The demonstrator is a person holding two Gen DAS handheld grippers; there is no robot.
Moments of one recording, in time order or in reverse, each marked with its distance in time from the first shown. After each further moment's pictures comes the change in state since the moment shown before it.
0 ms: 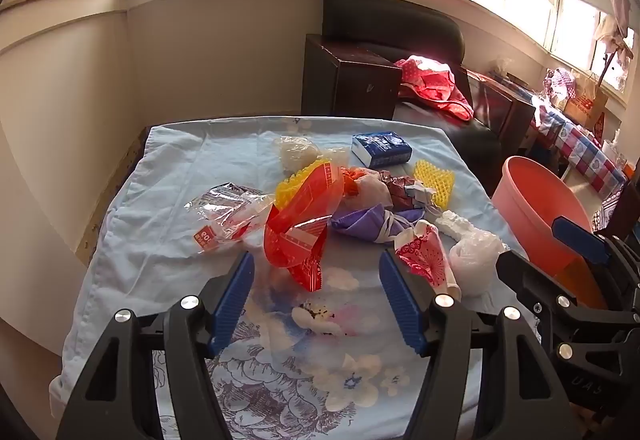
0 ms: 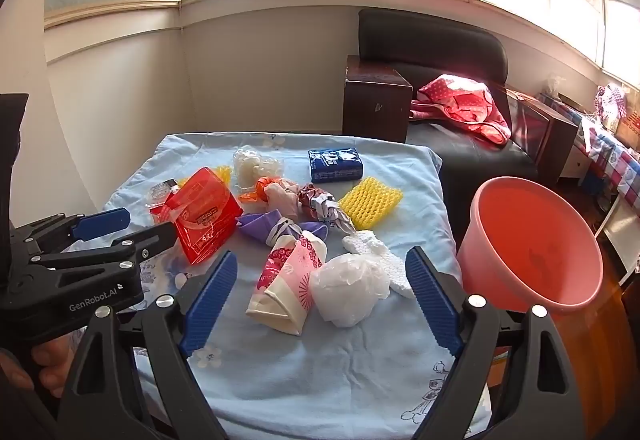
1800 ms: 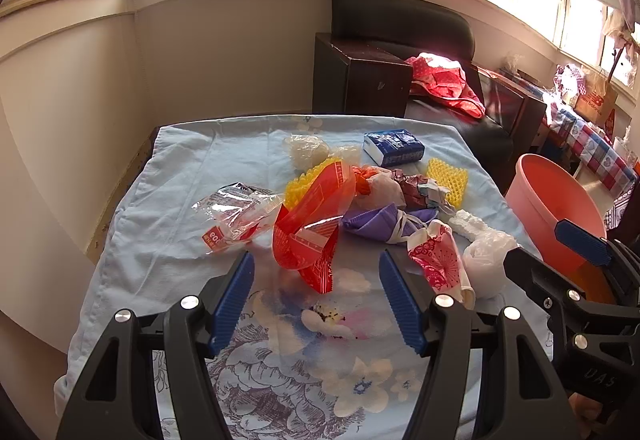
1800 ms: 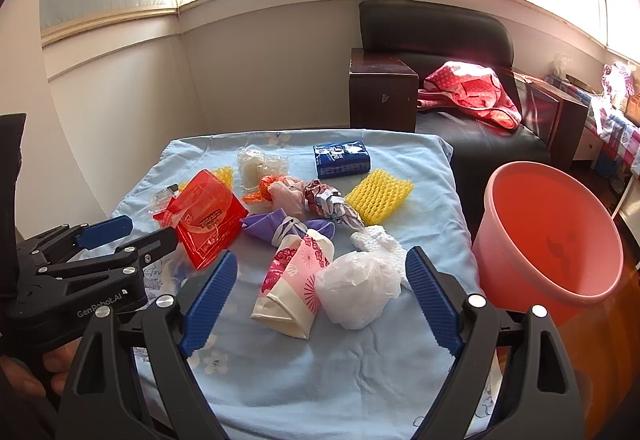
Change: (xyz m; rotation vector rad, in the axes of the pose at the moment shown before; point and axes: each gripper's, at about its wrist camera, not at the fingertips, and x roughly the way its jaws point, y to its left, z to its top) left arm 0.006 0.000 0.001 0.006 -0.001 0.053; right arm 0.008 -0.008 0.003 0.068 0.015 0.063
